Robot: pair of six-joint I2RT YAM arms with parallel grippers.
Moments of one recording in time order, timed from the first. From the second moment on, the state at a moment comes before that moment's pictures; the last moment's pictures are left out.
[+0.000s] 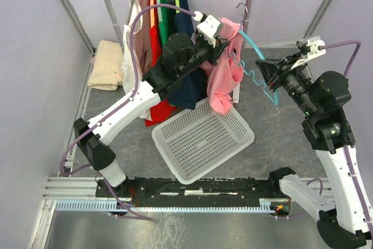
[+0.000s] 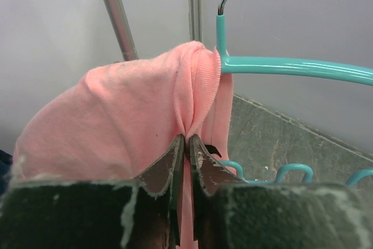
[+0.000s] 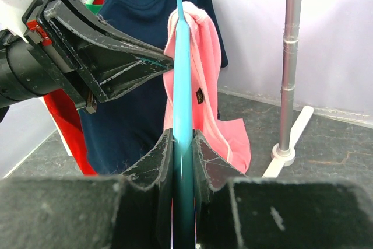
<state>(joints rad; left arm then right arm) -0.83 1.66 1.76 0.00 0.05 0.06 0.28 0.86 1.30 -0.32 -0.20 0.20</state>
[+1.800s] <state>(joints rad) -0.69 1.97 2.18 -0.21 -0.35 0.02 0.28 0.72 1.36 -0.39 -0.11 0.16</state>
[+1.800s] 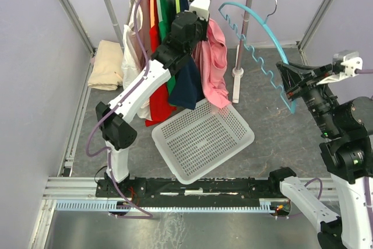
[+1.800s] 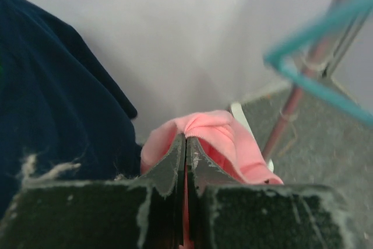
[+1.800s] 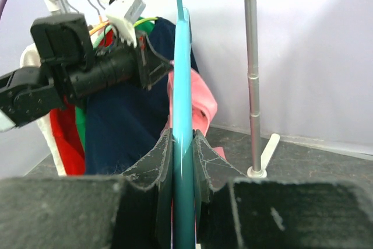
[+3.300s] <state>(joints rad) -0.73 1.37 1.73 0.09 0.30 -0.18 0.28 1.40 1.65 -0.12 -0.07 0.18</state>
